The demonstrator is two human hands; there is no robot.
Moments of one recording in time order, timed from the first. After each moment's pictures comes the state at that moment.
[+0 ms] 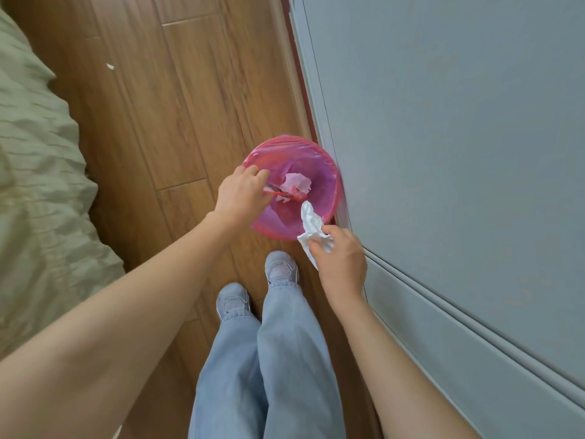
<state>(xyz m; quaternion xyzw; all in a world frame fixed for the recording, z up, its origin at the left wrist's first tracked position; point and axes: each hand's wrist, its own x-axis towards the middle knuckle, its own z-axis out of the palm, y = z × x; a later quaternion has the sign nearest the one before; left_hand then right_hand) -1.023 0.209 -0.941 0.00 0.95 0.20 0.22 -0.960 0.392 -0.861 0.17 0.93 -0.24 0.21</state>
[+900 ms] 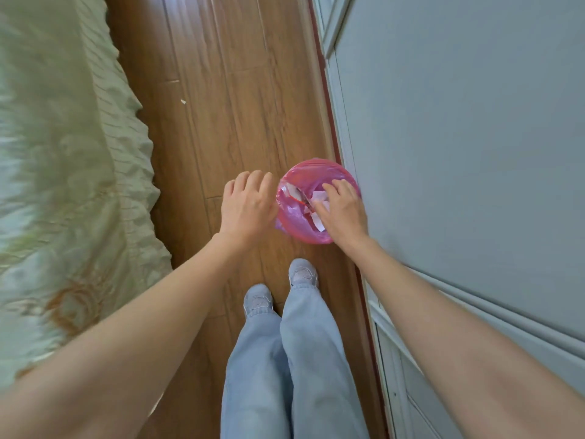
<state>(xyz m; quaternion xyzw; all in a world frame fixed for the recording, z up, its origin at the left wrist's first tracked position) -0.972 0.159 -0.809 -0.05 0.99 0.10 0.11 -1.022 0.344 -0.829 -0.09 0.95 -0.17 0.23</state>
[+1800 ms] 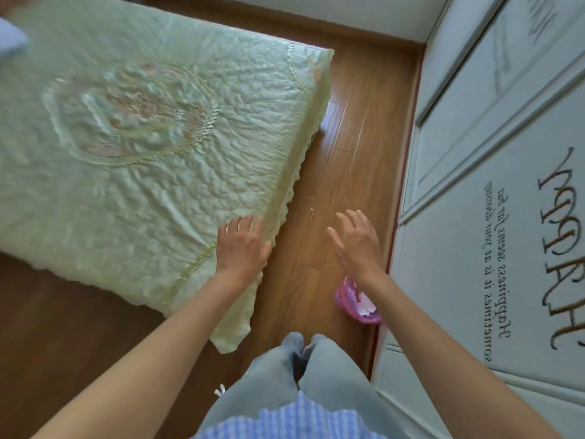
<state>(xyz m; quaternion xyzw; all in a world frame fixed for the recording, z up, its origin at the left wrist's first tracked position) -0.739 0.028 -0.380 -0.35 0.94 0.07 0.02 -0.905 0.178 -0.391 -0.36 0.91 -0.18 0.13</state>
